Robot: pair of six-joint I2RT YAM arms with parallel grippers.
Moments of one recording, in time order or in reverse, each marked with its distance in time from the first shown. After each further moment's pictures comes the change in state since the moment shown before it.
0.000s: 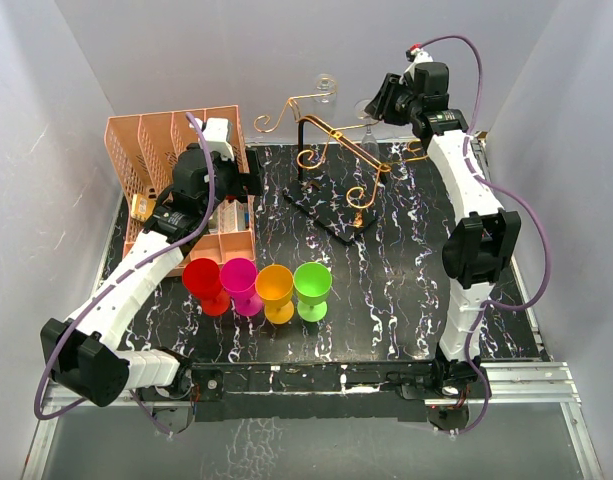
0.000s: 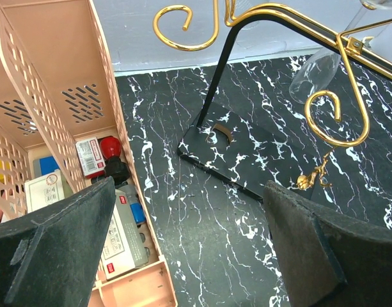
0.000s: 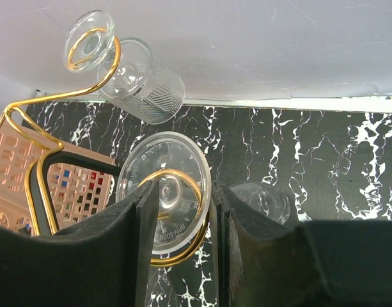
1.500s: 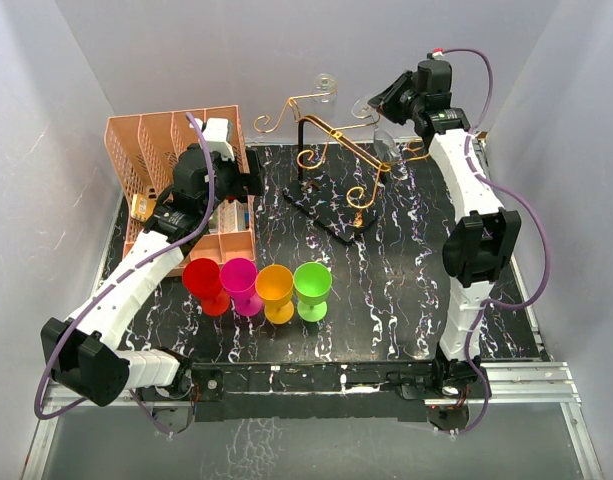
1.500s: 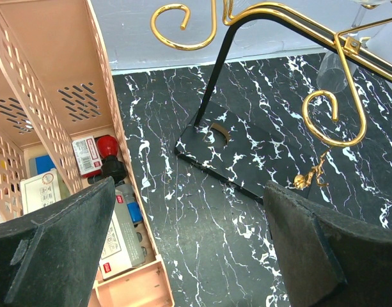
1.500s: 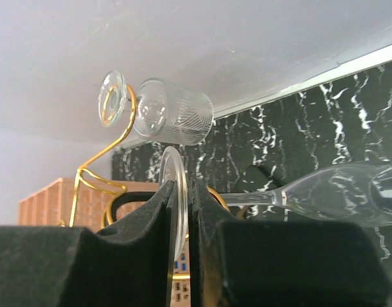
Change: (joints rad) left arm 0.000 0.003 0.000 0.000 0.007 -0.013; right arm -0.010 0.013 0.030 0.002 0.053 0.417
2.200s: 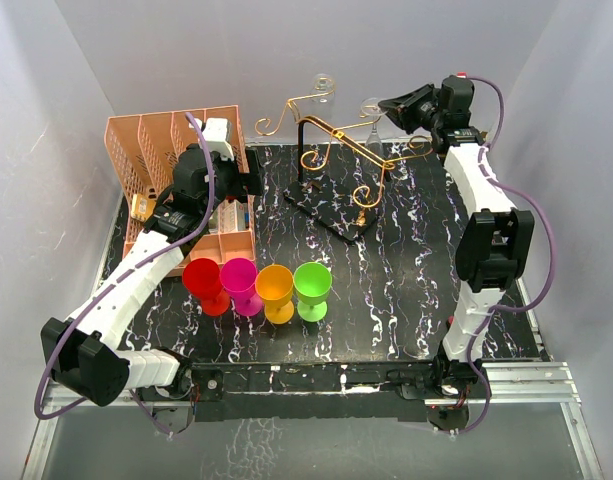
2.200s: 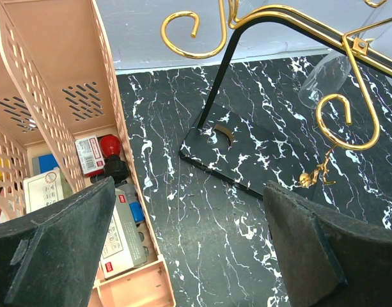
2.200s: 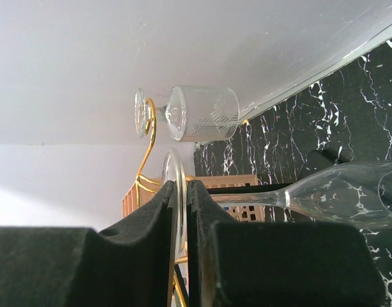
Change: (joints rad) left arm 0.000 0.000 0.000 -0.001 -0.012 0.000; right arm -0.108 -0.076 -0.299 0.328 -0.232 0.399
